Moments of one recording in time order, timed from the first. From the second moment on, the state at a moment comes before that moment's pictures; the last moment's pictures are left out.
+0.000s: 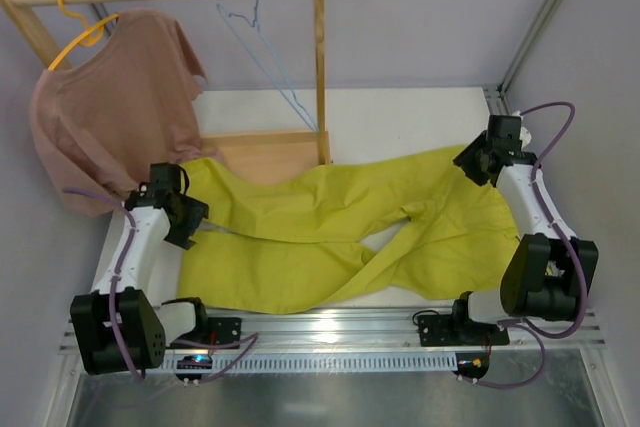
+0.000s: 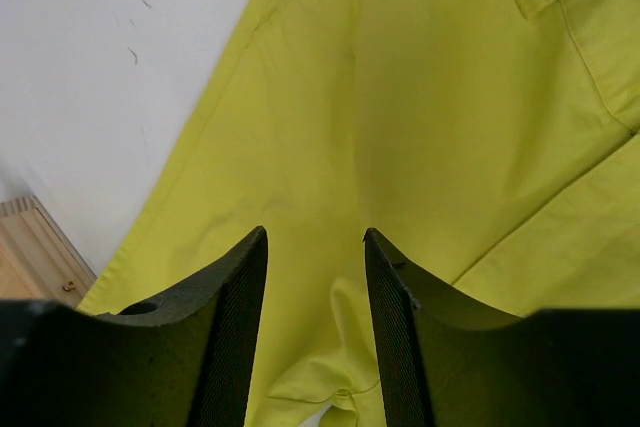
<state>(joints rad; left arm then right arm) 0.10 1.16 0.82 -0.85 -0.14 -1.06 -0.15 1.40 1.07 -0.50 0.03 0.67</state>
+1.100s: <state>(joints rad) 0.17 1.16 0.74 -1.02 -0.27 -1.31 0.43 0.69 0.67 -0.39 -0.21 0.49</state>
